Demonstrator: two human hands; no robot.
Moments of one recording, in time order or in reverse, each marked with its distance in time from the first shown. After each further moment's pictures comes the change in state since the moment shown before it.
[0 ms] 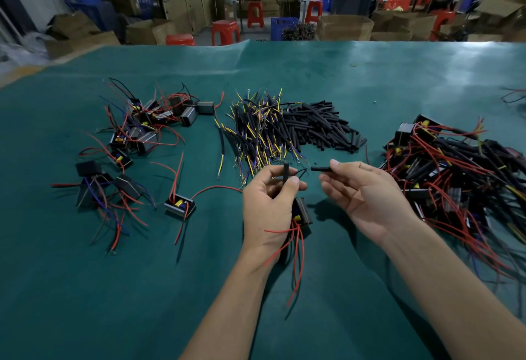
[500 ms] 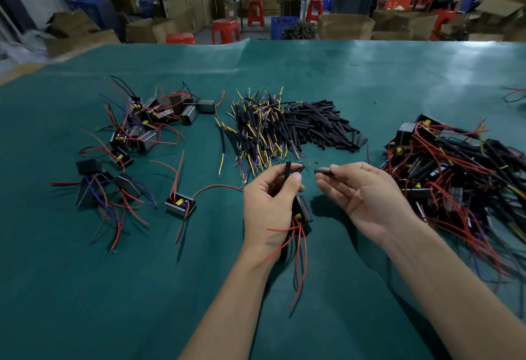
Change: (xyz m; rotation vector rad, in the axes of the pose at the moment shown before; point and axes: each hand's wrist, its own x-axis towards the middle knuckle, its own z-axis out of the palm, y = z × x) left_hand 0.001 -0.001 0.000 -0.022 -0.032 0.040; right_hand -0.002 0.001 0.002 -0.014 0.023 0.005
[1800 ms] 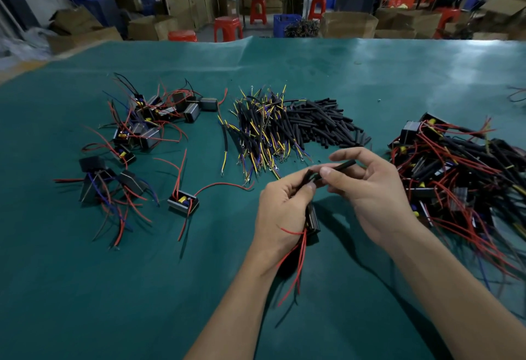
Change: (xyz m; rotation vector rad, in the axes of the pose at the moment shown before) left_hand -0.002 0.001 0.001 0.168 -0.257 0.032; right_hand -0.004 0.009 -0.002 -0.387 -0.149 -0.353
